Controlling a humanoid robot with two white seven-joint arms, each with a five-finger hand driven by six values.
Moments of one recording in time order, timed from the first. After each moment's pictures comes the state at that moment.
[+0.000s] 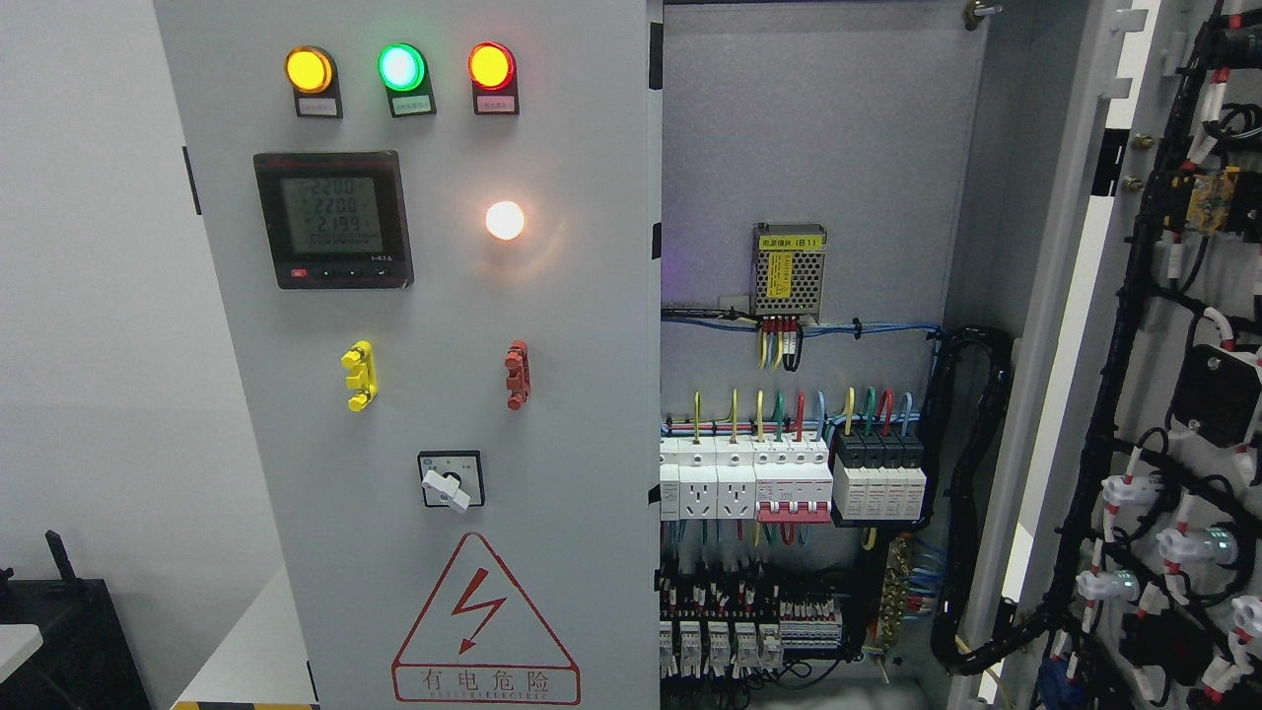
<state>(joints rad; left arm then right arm) -0.51 1.10 -1.30 -1.73 1.31 -0.20 -0.44 0.16 0.12 0.14 -0.14 -0.07 -0.02 -0.05</state>
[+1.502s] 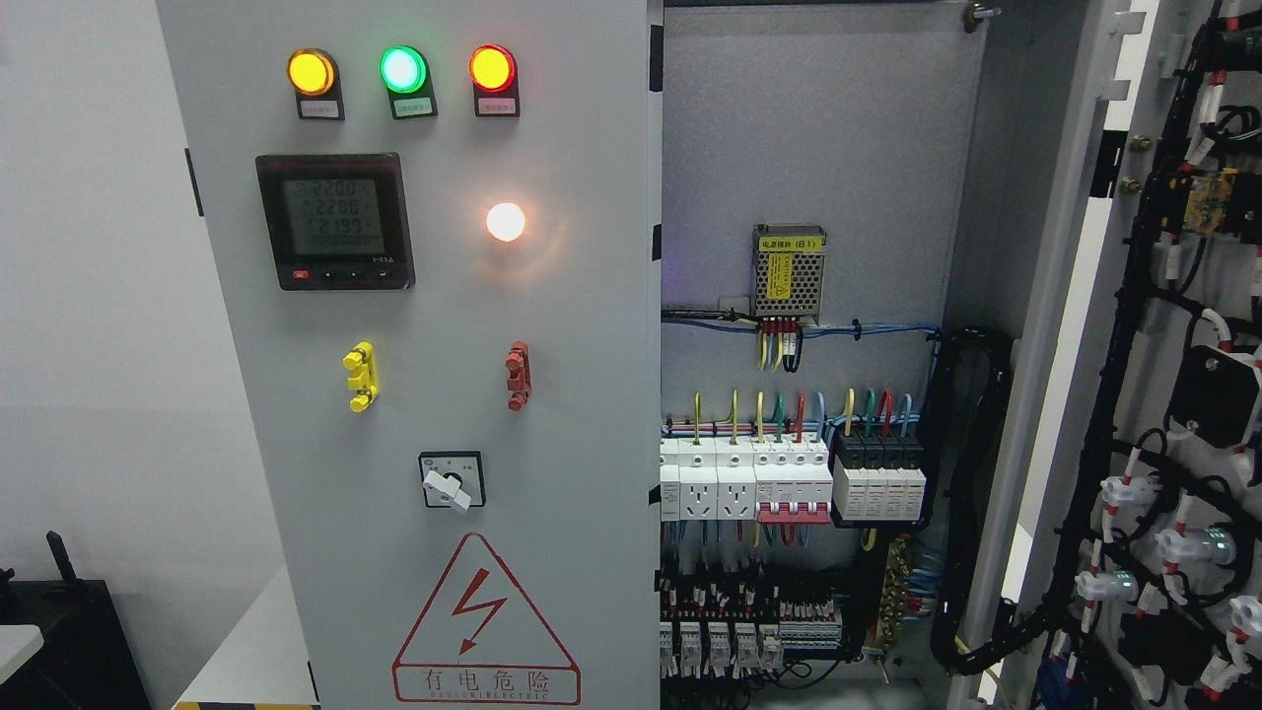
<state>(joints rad) 0.19 0.44 -0.74 -0.65 0.77 -0.28 -0.44 0.16 0.12 0.14 -0.14 -0.07 -0.01 -0.05</state>
